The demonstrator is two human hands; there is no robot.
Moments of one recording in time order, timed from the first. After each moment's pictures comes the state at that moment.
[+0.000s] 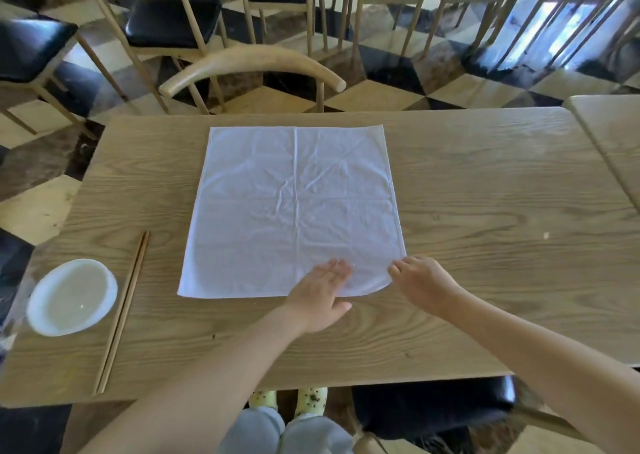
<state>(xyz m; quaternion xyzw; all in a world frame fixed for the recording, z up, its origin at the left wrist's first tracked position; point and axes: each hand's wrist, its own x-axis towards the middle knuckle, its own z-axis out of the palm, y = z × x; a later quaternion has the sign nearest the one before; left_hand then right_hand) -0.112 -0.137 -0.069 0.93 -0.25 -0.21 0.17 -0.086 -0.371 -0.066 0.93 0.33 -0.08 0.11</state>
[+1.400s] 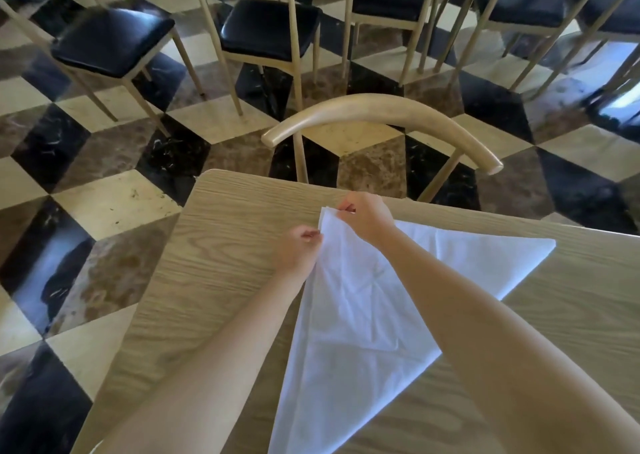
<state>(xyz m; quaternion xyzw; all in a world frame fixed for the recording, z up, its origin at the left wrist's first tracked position) 0.174 0.101 -0.069 0.79 0.29 -0.06 0.54 0.260 -0.019 -0.055 0.93 0.13 -0.16 -0.31</state>
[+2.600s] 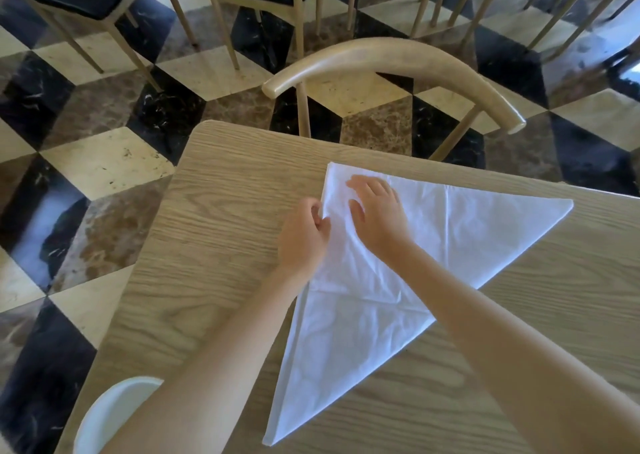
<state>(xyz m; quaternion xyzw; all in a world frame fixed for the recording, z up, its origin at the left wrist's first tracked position) 0.136 0.091 -0.081 0.87 0.24 -0.01 0.44 0.193 -0.033 -0.081 0.94 0.20 -0.02 -0.26</state>
